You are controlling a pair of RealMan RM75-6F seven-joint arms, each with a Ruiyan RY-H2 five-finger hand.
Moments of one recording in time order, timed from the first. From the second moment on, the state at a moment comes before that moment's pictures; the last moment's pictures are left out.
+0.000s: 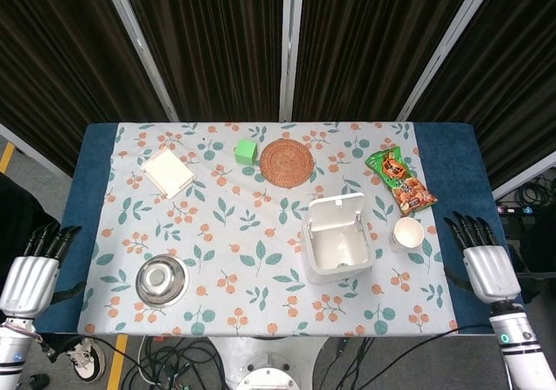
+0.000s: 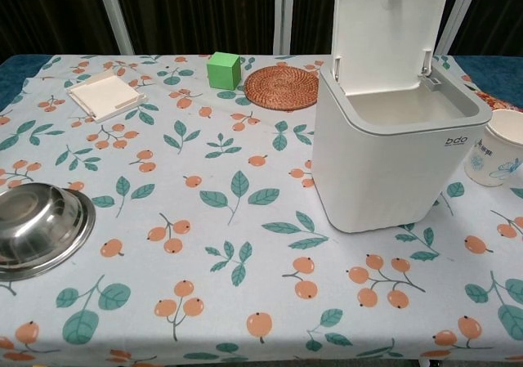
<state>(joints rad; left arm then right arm) -0.09 -1.18 -0.01 -1.54 1.57 1.52 0.08 0.21 -1.18 0.07 -1.51 -1.50 1.30 -0.06</state>
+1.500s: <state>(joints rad) -0.10 -1.18 0.00 -1.55 1.56 1.48 0.08 0.43 -1.24 0.11 -1.54 -1.29 1.04 -0.18</state>
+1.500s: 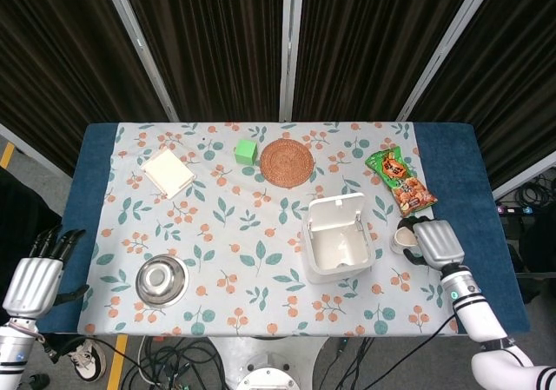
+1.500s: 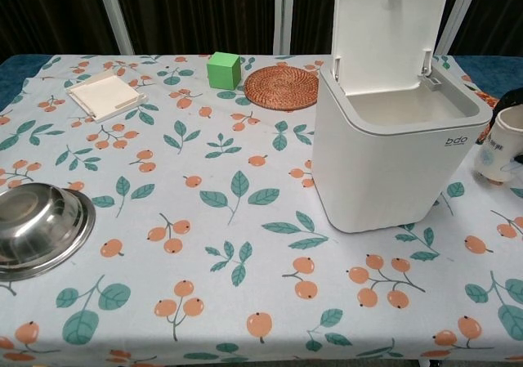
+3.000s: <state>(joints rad) -0.08 -1.19 -0.01 -1.49 1.55 1.50 0.01 0.38 -1.08 0.10 -1.92 -1.72 1.34 -0.21</state>
